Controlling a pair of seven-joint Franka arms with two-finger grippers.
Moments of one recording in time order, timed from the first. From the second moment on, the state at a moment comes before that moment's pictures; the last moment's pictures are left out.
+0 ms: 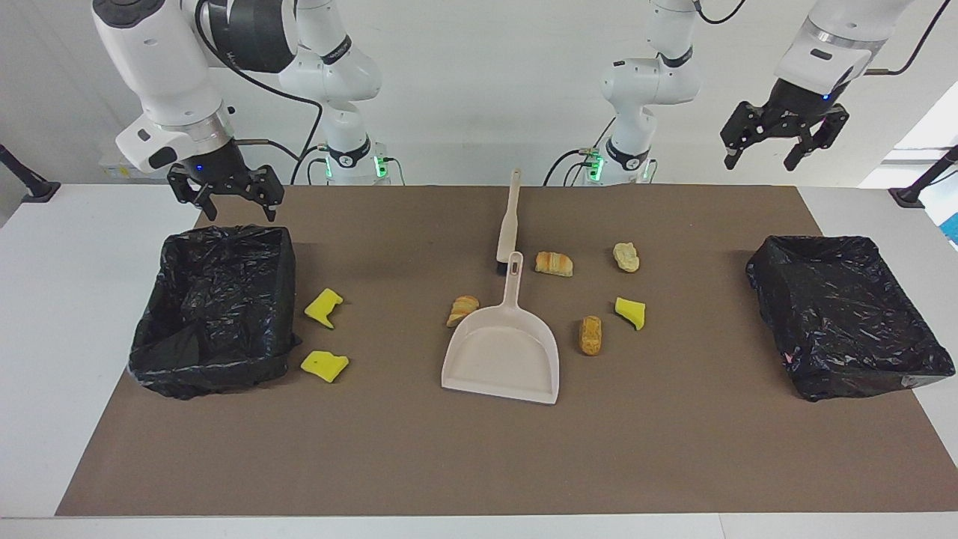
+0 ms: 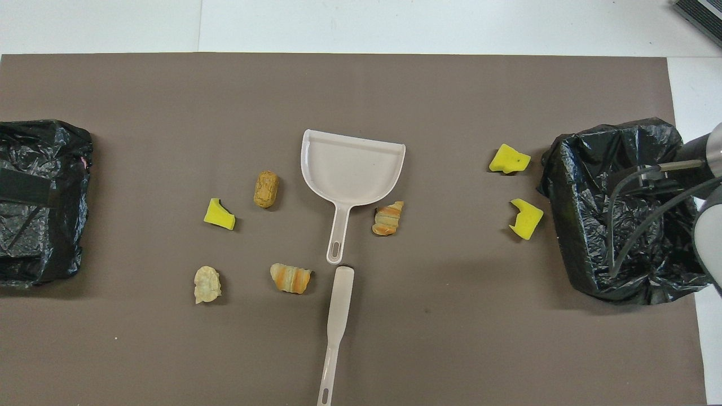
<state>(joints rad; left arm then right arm) -0.07 -0.02 -0.03 -1.37 0.00 1.36 -0.01 -0.05 0.00 0.06 -1.64 -0.05 1.63 -0.03</state>
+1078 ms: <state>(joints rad) -0.08 -0.03 -0.04 -1.37 0.00 1.35 -0.01 -0.06 0.00 0.05 -1.64 0.02 1.63 -0.03</state>
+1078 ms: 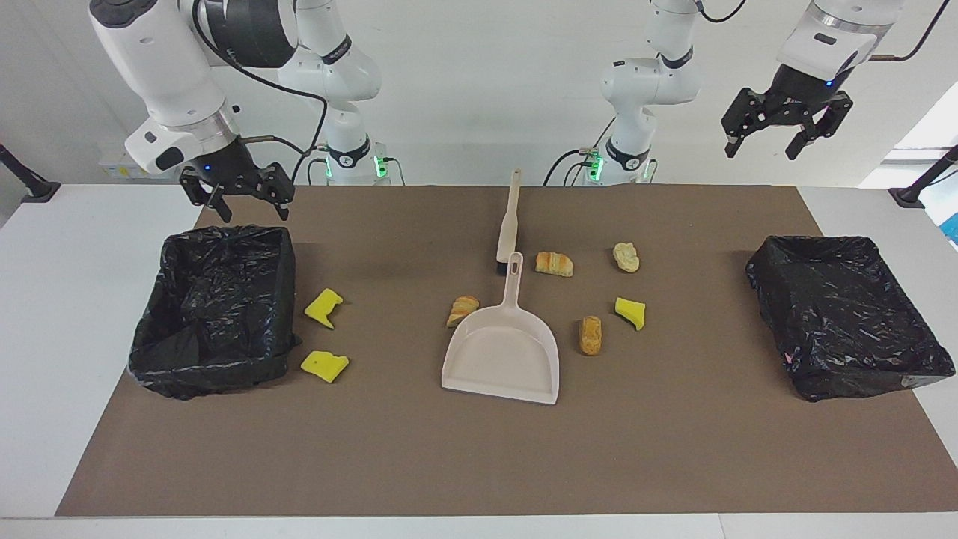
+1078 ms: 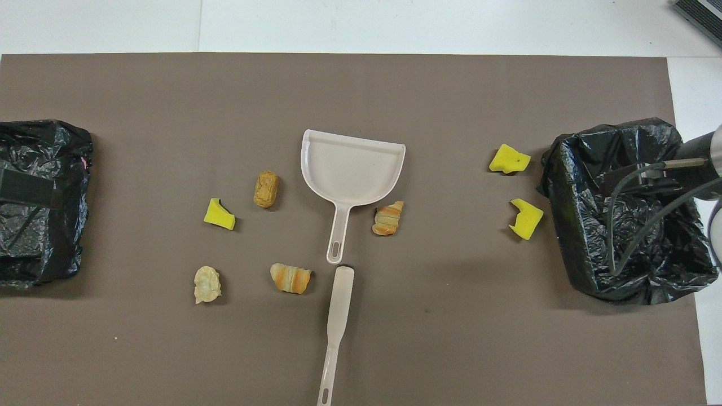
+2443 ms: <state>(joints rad) -0.09 -0.10 -0.05 -1.49 0.00 1.40 -0.01 -0.06 0.00 0.05 -1.64 0.02 1.63 -0.03</state>
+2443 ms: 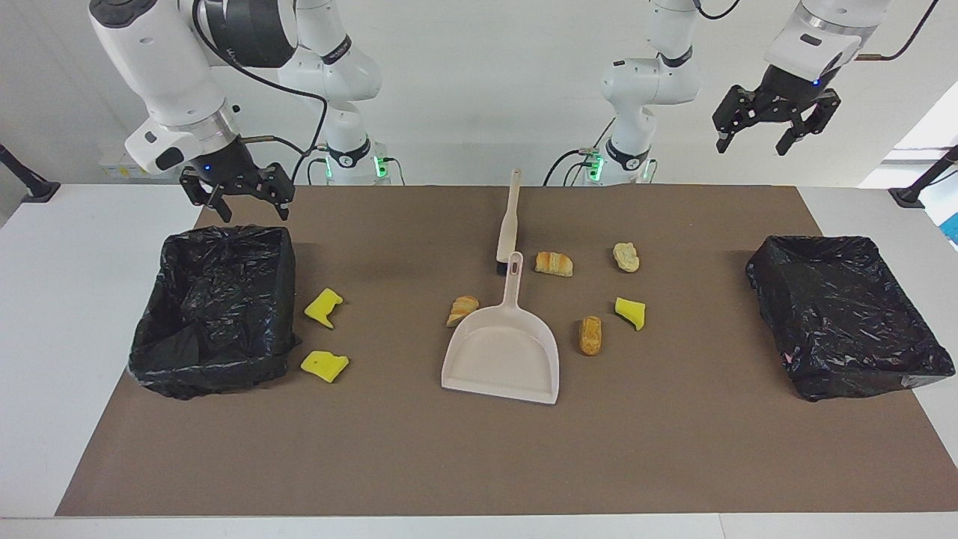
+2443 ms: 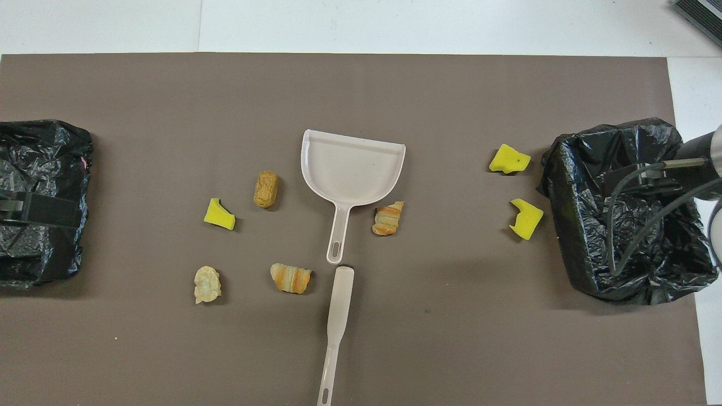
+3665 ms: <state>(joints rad) -0.61 -0.25 -0.07 -2.11 -0.06 1.72 -0.26 -0.06 0.00 0.05 -1.65 0.02 1.63 -0.03</state>
